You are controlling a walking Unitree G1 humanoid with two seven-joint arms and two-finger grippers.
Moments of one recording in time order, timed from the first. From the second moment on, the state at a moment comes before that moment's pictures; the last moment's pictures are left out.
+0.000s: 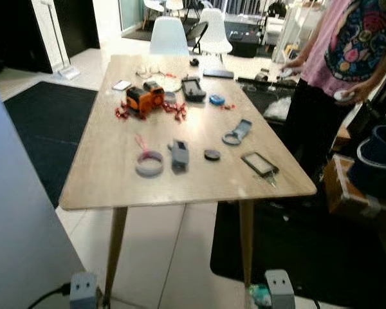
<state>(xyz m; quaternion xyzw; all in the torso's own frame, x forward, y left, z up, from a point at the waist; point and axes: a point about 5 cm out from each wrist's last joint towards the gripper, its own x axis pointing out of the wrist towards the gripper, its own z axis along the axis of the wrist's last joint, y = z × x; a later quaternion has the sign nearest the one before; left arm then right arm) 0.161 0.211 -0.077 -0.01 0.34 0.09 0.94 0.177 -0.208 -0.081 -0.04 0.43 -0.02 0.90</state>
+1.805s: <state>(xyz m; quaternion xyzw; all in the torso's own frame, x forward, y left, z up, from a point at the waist) 0.199 0.205 -0.055 0.00 0.27 0.08 0.96 0.181 -0.202 -0.080 -0.03 0.42 -0.01 0.91</state>
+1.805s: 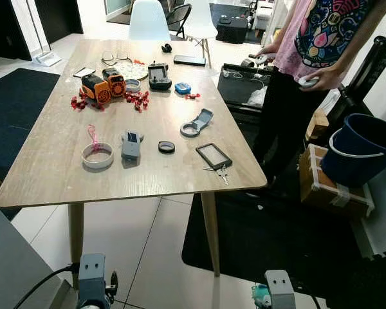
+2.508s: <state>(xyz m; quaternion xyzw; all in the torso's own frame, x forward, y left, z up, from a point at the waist) 0.196 0.207 -0.057 0.00 0.28 0.08 0.96 0.221 -0.339 -0.002 -0.04 0.28 -0.28 0.92</state>
